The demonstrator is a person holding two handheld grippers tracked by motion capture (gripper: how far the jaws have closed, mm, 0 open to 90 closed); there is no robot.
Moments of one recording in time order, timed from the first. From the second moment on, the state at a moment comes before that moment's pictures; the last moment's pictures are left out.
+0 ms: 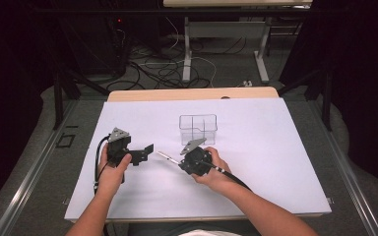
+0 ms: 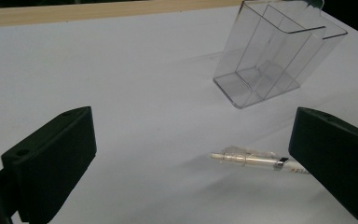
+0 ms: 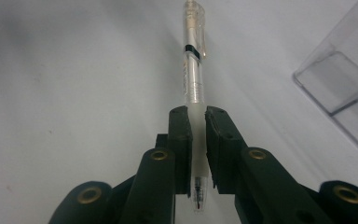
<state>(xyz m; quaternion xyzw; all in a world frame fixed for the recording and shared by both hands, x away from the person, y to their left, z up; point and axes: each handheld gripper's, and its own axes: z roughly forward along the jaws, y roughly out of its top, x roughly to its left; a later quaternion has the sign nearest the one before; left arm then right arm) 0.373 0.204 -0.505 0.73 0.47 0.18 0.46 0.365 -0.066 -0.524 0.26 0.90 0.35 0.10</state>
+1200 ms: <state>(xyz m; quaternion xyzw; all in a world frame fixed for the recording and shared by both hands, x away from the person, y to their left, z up) 0.365 0.176 -0.496 0.79 0.38 0.17 0.44 0.329 -0.105 -0.490 -0.17 0.87 0.12 0.45</state>
